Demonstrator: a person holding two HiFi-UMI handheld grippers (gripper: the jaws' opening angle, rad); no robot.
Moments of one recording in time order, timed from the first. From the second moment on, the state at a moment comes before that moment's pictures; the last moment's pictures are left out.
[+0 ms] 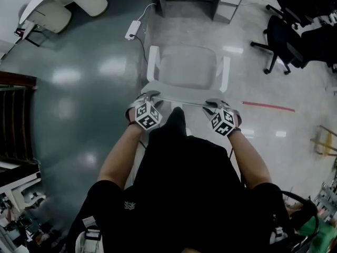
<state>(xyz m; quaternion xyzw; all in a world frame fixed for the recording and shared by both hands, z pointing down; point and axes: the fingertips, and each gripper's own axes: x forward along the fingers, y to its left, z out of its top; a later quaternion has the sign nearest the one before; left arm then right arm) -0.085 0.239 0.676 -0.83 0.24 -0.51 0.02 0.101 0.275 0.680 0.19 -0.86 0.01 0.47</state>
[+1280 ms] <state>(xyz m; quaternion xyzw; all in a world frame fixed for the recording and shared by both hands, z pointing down) -0.045 0.086 0.680 -0.85 0.15 -0.51 0.00 0.144 0.104 0.684 0.23 -0.82 0.03 0.52</state>
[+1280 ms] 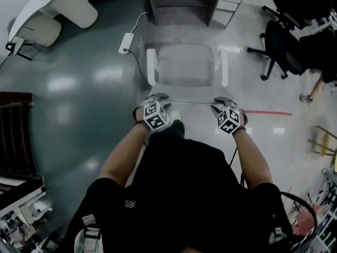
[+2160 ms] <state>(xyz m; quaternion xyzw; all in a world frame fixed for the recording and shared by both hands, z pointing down) -0.085 -0.062 0.682 -0.85 0.13 -0.51 0.03 0.103 -0.031 0.683 0.26 -0.81 0.05 0.53</state>
